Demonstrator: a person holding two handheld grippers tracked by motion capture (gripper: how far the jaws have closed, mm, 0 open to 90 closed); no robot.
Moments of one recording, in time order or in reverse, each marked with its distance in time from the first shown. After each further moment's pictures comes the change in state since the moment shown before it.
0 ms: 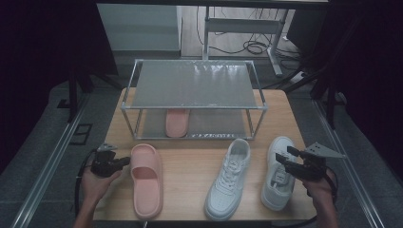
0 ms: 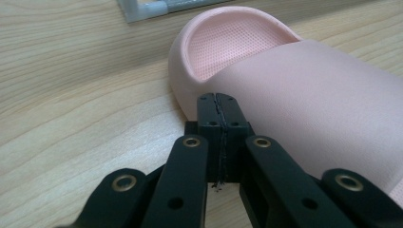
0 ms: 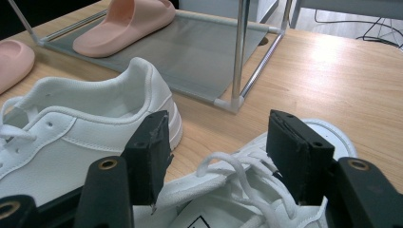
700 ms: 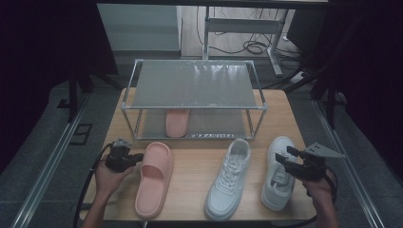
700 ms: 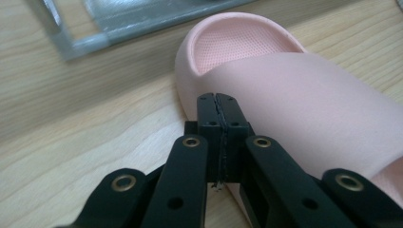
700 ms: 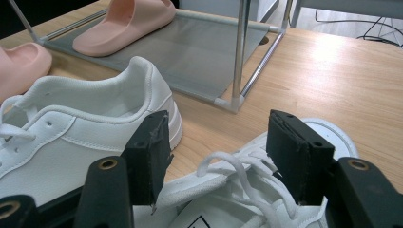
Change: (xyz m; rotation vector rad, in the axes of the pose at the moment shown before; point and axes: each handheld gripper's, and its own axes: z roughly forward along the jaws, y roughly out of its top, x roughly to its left) left arm -0.029 0.025 0.022 0.004 -0.058 0.075; right arm 0.000 0.000 0.001 -0.001 0.000 0.000
